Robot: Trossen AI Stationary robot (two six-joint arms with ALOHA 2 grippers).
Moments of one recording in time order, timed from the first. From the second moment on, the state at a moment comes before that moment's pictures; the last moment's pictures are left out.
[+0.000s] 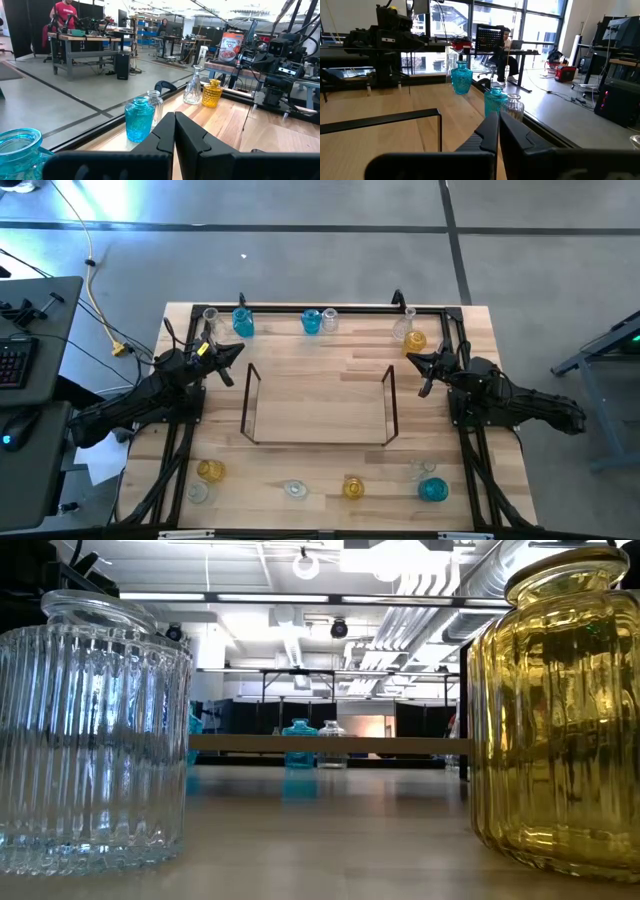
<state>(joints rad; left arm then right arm) 0.50 0.01 0.02 0.02 -0.06 -0.10 -0.28 0.01 0.01 0.03 0.19 -0.09</state>
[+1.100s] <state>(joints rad) 0.50 0.03 0.03 0.33 0.12 -0.23 -0.28 0.01 0.01 0.03 0.19 -0.09</state>
